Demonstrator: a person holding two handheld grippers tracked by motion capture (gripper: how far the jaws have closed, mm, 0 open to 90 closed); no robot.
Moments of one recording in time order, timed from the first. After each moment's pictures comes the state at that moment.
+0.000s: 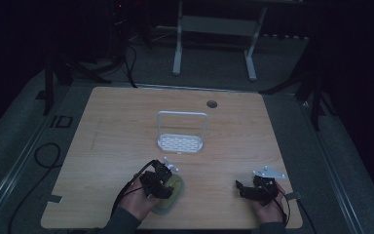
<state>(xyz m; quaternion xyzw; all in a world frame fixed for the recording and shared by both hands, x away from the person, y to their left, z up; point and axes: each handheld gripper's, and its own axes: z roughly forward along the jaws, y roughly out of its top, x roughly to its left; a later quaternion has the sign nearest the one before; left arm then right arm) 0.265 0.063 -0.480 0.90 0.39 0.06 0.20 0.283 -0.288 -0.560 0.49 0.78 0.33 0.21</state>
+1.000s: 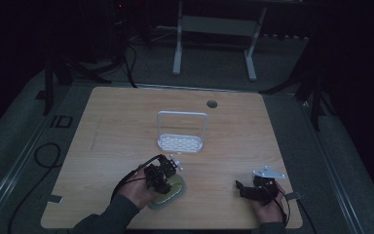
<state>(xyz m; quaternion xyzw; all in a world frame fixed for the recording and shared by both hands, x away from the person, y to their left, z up) 0.284 0.056 -0.472 0.94 0.31 0.05 0.12 0.283 -0.288 -0.560 0.49 0.78 0.33 0.21</state>
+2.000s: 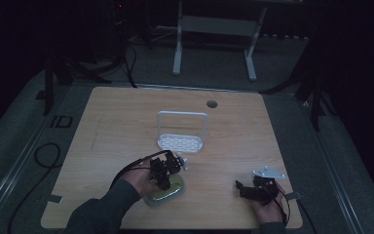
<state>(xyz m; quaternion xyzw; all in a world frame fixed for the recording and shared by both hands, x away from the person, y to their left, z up) 0.303 0.043 -0.467 0.97 0.24 0.02 0.05 0.283 -0.288 -0.560 0.49 0.78 0.33 0.21</state>
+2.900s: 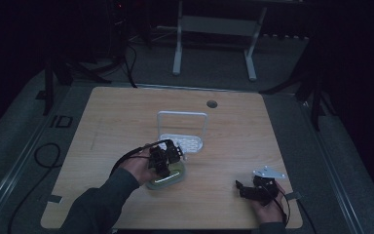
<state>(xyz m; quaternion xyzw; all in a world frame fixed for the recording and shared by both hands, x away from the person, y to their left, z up) 0.324 0.049 -0.450 0.97 0.20 0.09 0.07 0.283 -0.289 -0.560 0.49 0.78 0.33 0.21</state>
